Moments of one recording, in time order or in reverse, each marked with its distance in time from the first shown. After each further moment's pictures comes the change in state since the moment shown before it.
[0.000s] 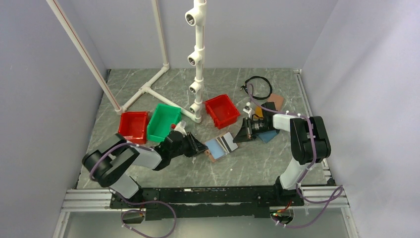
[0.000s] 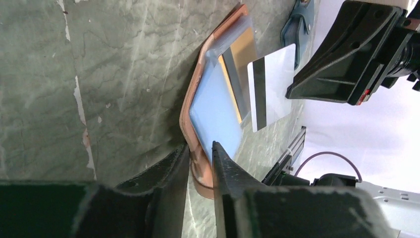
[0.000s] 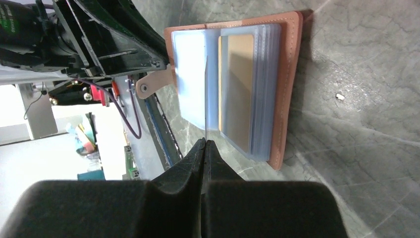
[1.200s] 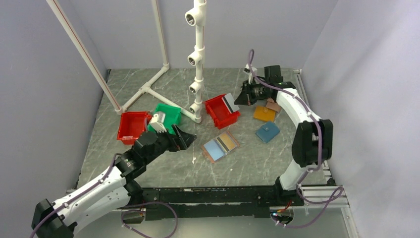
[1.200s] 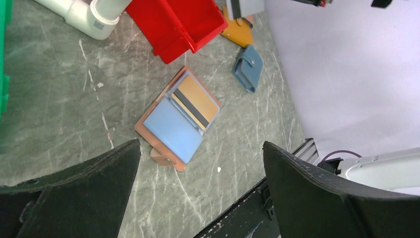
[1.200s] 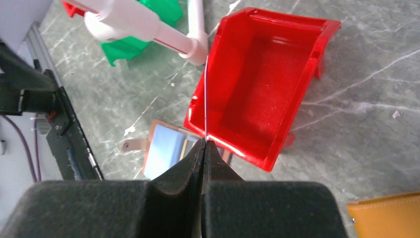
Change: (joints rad) left arm 0.002 -0.871 0.096 -0.756 -0.204 0.322; right arm 0.024 -0.075 0.517 -0.166 0.210 -0.187
